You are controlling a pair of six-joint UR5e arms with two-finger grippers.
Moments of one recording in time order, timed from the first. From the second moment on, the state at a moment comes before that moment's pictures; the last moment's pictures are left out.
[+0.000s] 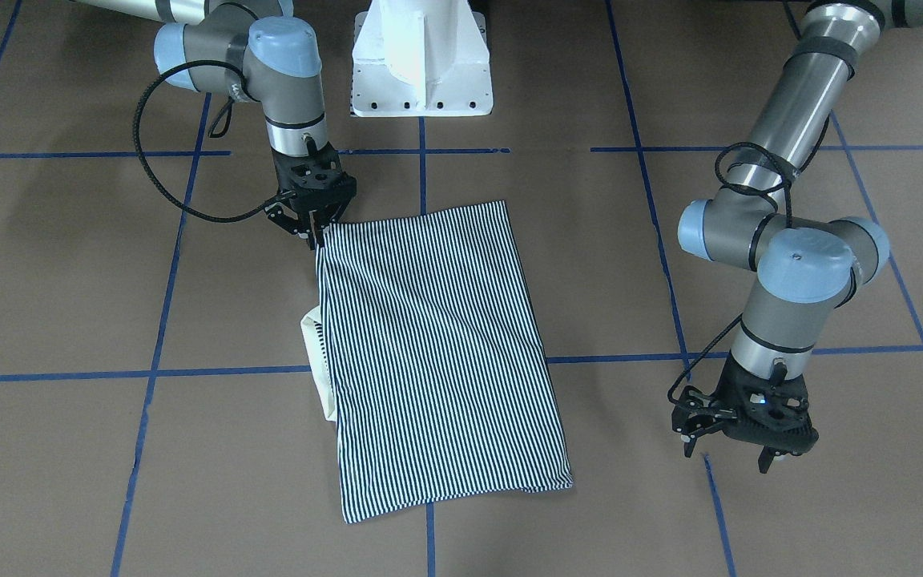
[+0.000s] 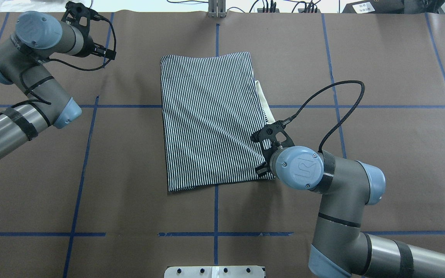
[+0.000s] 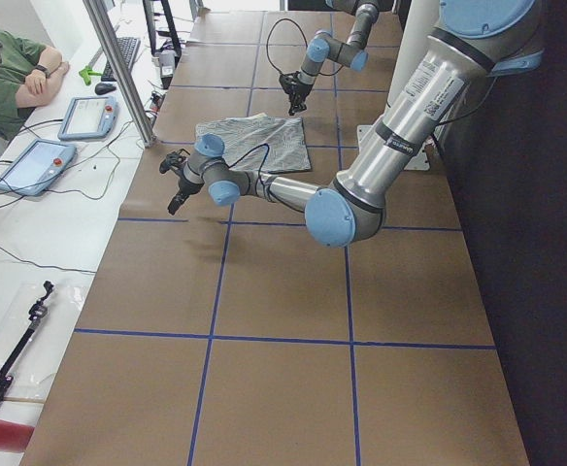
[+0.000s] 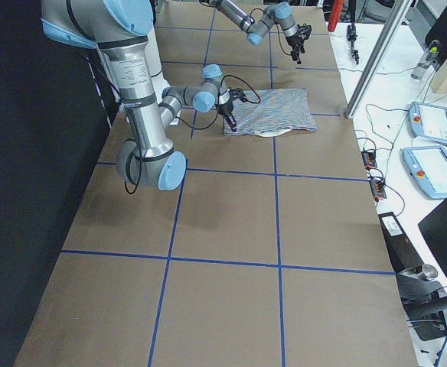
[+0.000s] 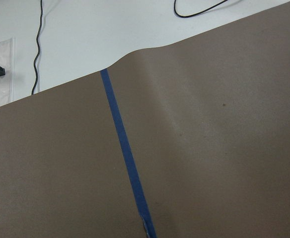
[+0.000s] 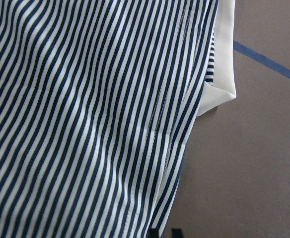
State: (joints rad) left arm -0.93 -2.19 -1.10 -2.34 -1.74 -0.61; right arm 0.38 -1.15 1.83 -1.47 1.50 0.86
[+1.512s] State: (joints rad) left arm -0.54 -1.89 -1.73 -2.32 -1.77 -1.40; right arm 0.61 -1.45 1.93 -0.89 1.77 1.24
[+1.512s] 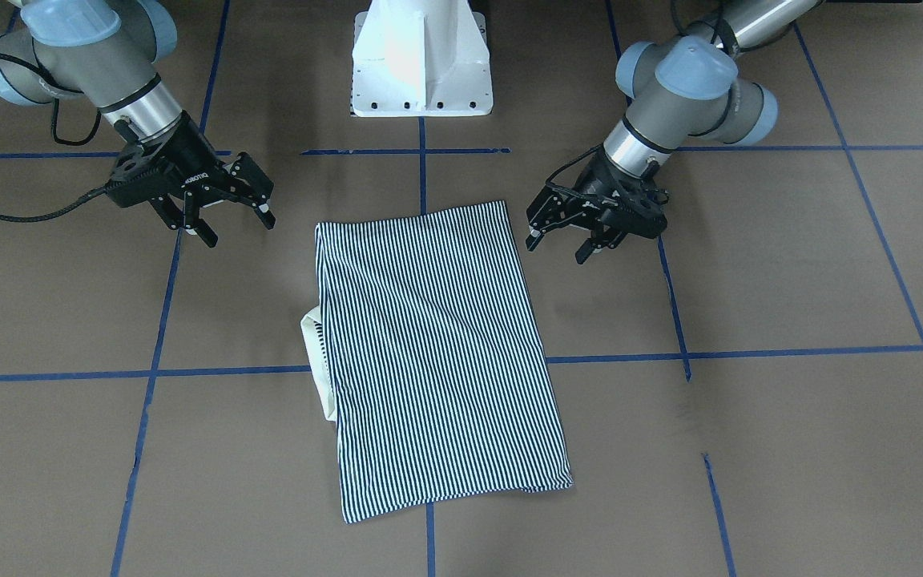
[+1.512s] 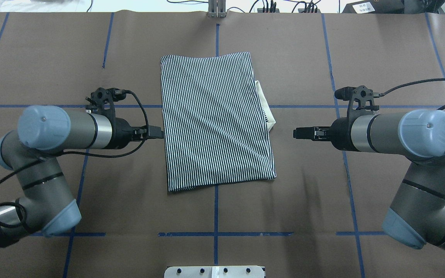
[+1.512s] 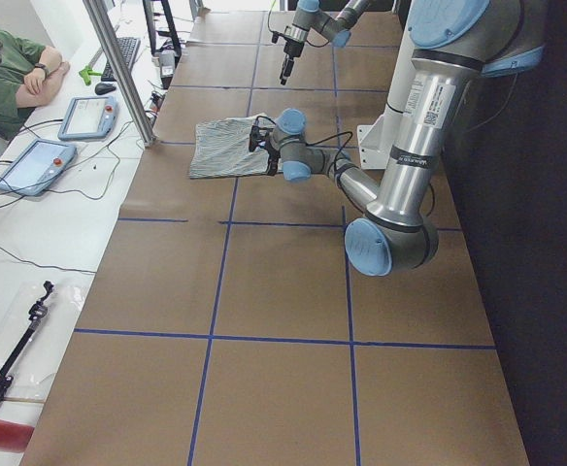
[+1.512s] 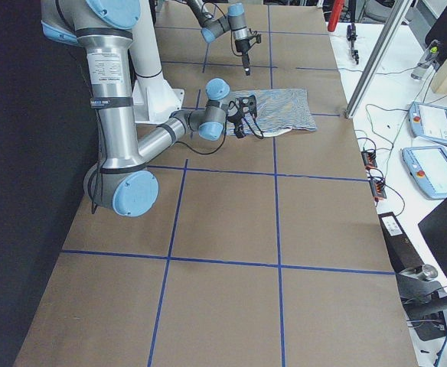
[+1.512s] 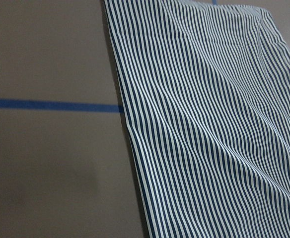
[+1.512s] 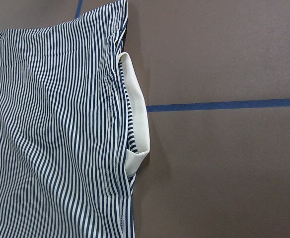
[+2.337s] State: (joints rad) left arm -0.39 -1.91 -1.73 -2.23 -1.67 -1.56; right arm 0.61 -1.46 1.93 -0.88 1.77 1.24
